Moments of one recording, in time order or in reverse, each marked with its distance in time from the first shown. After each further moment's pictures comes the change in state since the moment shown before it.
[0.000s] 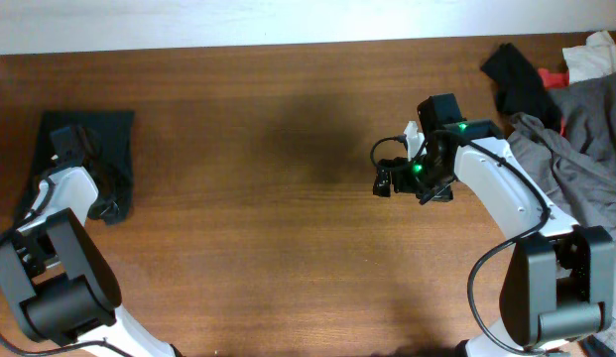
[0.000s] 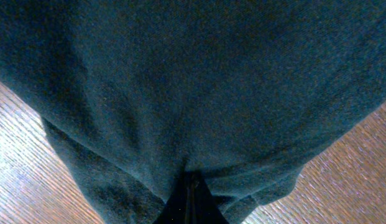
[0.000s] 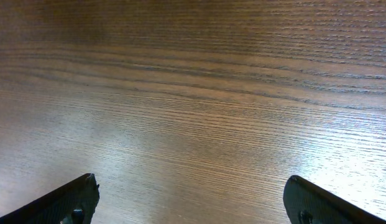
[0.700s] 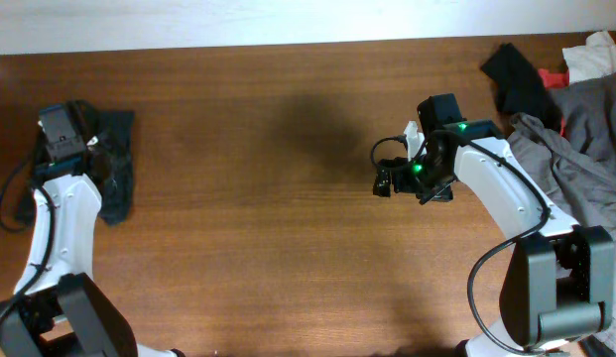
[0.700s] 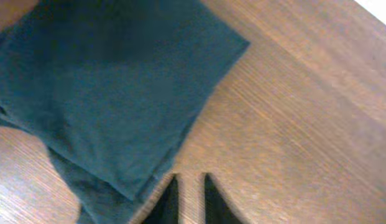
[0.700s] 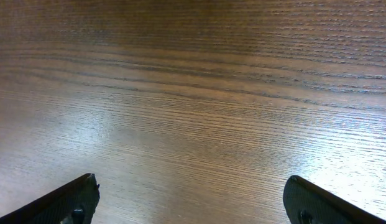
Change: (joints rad) left arm -0.097 -0.286 0.000 0.021 0.046 0.005; right arm 0.000 0.000 0.000 0.000 0.000 0.000
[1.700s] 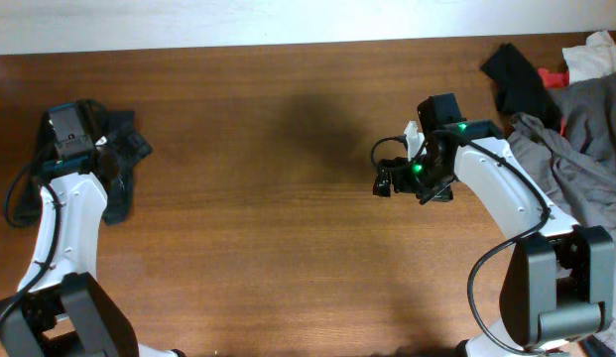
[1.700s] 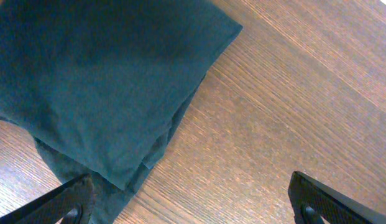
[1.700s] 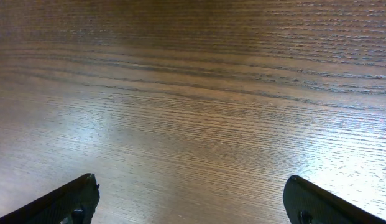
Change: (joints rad) left arm -0.023 0.001 0.000 -0.027 0.002 -0.001; right arm 0.000 0.000 0.000 0.000 0.000 0.000
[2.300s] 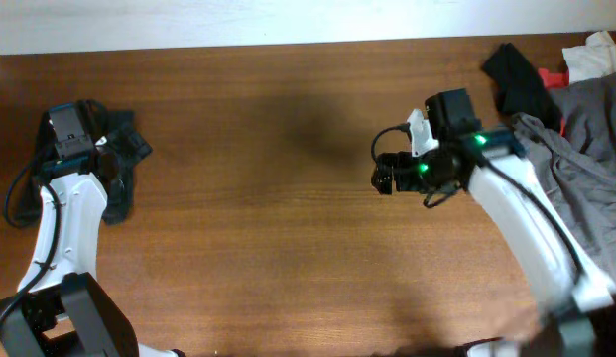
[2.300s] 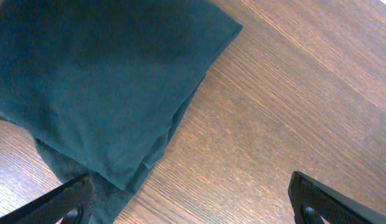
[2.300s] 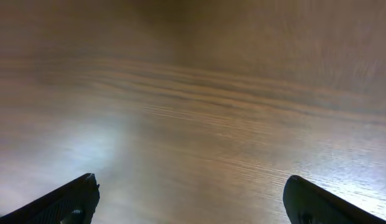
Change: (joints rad) left arm 0.000 0.000 0.000 0.000 0.000 0.000; right arm 0.060 -0.276 0.000 0.002 0.011 -0.001
